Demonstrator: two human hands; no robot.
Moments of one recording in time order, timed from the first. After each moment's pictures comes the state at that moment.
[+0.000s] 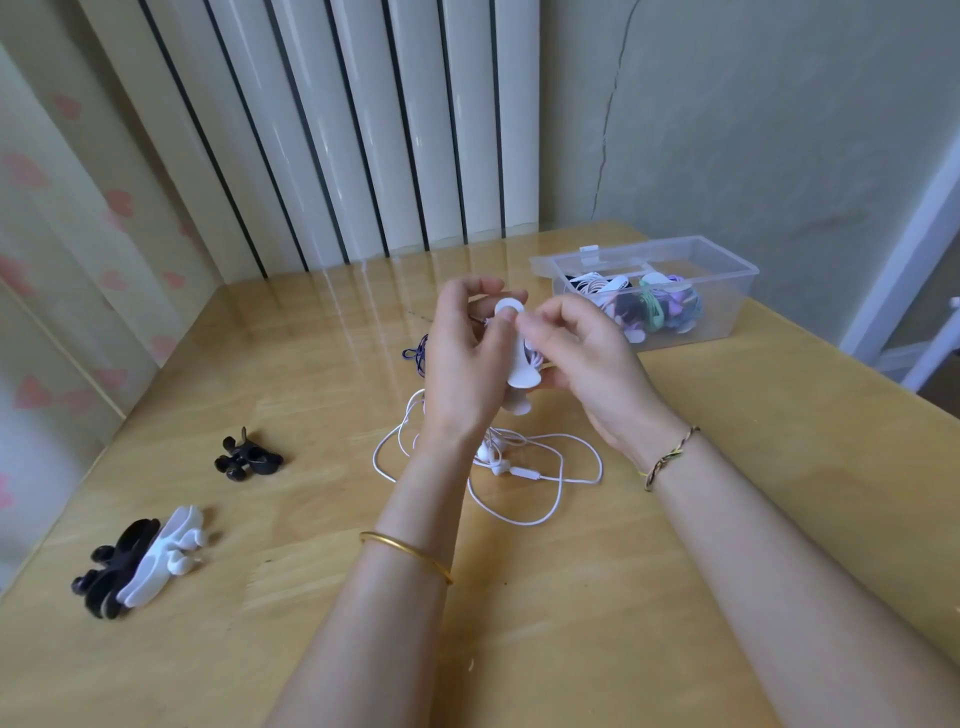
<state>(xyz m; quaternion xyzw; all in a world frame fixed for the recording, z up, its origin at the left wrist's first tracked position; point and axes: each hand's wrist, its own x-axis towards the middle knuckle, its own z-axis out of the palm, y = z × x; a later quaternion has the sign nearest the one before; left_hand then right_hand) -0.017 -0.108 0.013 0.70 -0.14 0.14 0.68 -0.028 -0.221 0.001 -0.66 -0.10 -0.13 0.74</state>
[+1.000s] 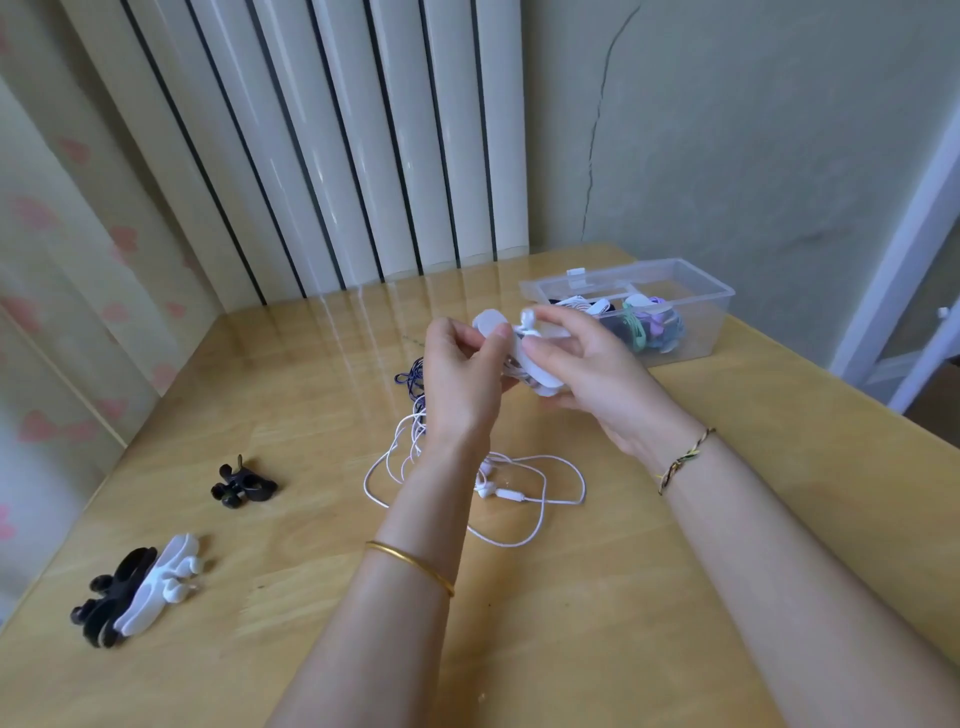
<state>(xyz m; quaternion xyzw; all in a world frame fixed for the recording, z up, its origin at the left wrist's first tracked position) -0.010 -0.126 0.016 0.66 -0.05 0.10 0.75 -0.028 -0.244 0.012 -0.74 -0.02 -0.08 0.67</state>
